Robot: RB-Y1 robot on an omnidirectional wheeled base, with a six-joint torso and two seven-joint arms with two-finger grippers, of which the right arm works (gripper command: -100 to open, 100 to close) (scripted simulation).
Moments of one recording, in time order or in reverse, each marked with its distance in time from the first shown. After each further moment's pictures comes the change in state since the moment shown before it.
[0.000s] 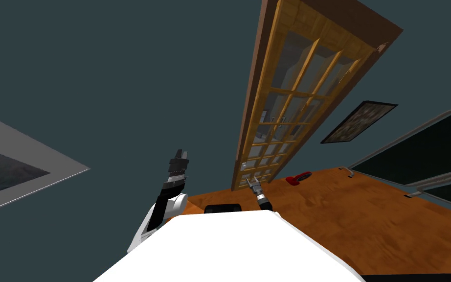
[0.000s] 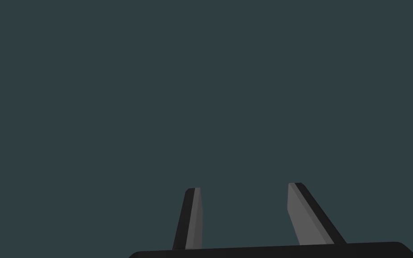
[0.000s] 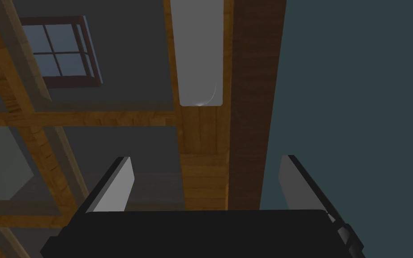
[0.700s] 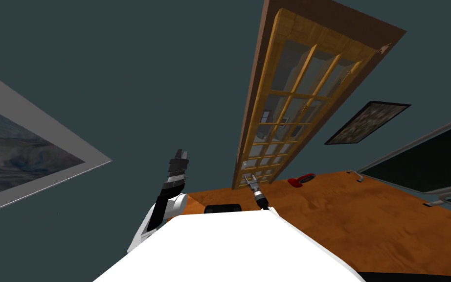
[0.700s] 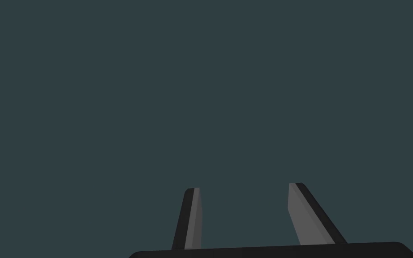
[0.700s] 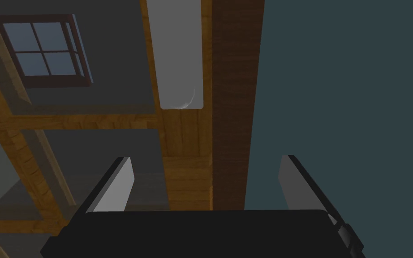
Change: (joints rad) arm -0.090 -0.002 0.008 0.110 -0.041 0.006 0.072
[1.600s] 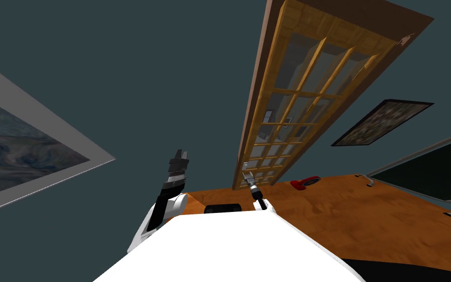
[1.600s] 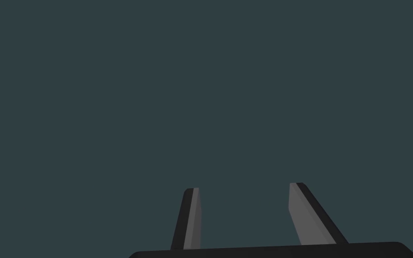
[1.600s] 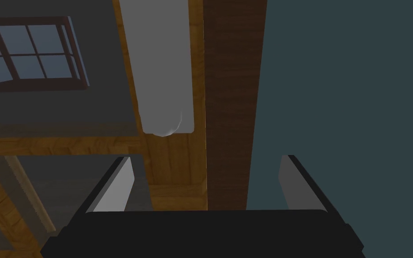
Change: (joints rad) arm -0.156 -0.007 0.020 0.172 -0.090 0.019 0.101
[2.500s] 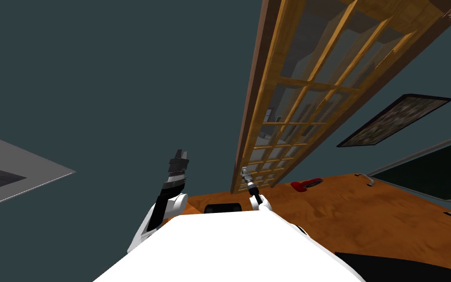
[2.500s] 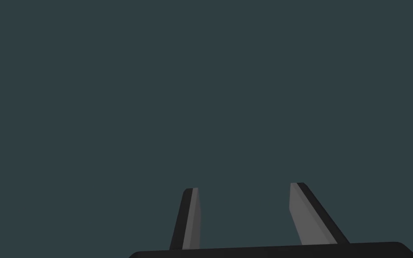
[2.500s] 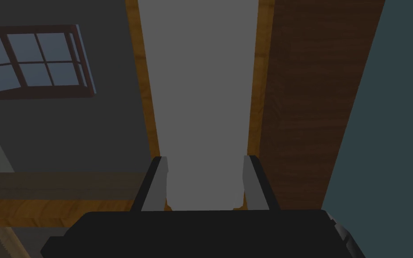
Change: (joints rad) arm -0.095 0.010 0.018 0.097 -0.057 0.022 0.070
